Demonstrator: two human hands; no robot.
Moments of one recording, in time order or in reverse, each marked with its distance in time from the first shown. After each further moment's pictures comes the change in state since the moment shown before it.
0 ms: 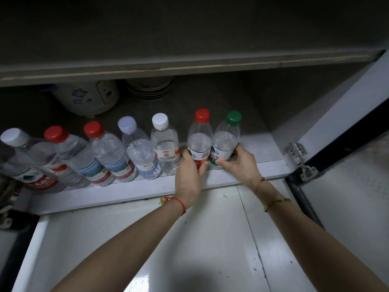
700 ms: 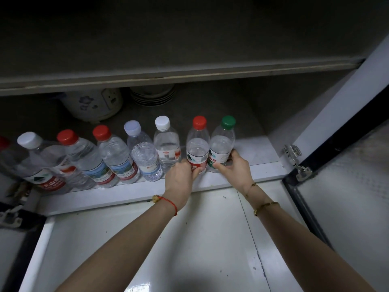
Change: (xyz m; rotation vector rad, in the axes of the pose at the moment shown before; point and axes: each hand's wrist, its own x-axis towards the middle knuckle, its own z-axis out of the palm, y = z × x) left_hand -0.006 0.008 -0.035 0.535 -0.087 0.068; right_hand -0.015 -0.006 0.010 -0.011 0.055 0.019
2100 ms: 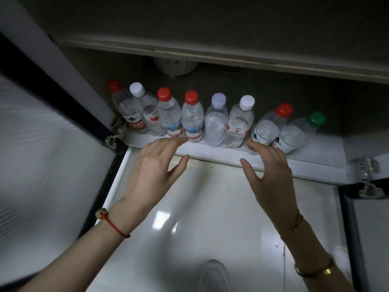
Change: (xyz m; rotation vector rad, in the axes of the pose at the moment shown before) left_hand -0.157 -0.106 -0.173 -0.024 0.340 0.123; right_hand -0.113 -0.130 0.000 -0.229 -0.035 -0.543
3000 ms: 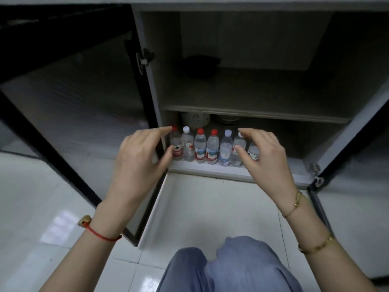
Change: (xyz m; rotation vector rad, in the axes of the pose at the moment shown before) left_hand -0.174 0.069 -0.297 0.105 0.379 0.102; right_hand -0.120 -0.259 -0.178 0.003 0.147 -0.226
